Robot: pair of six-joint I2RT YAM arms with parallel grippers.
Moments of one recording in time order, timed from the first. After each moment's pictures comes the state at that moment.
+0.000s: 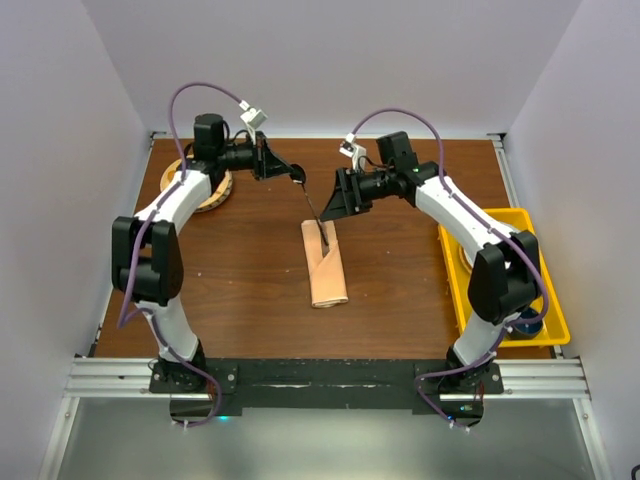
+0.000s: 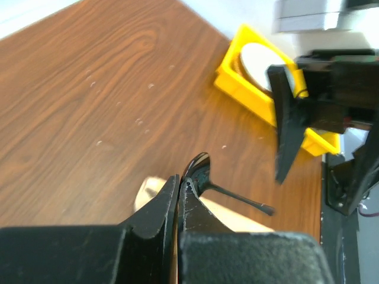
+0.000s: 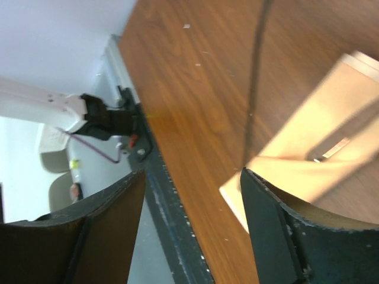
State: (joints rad) left arm -0.14 1.82 1.42 0.04 1.07 -0.15; right arm 0.42 1.75 1.50 -0.54 -0.91 0.26
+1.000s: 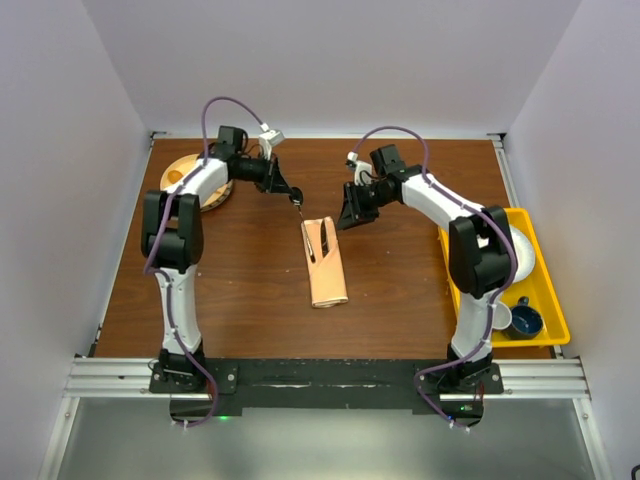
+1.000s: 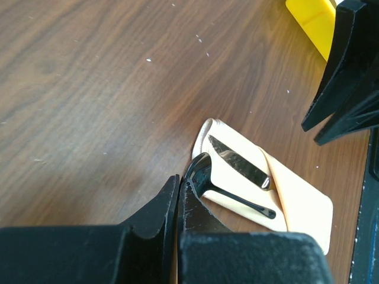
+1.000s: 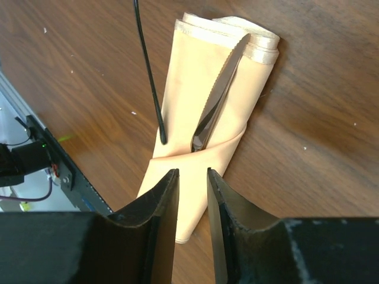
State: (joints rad) left arm -0.13 2.19 1.72 -0.43 0.98 0.19; right arm 0.38 1.96 1.51 -0.60 -0.62 0.20
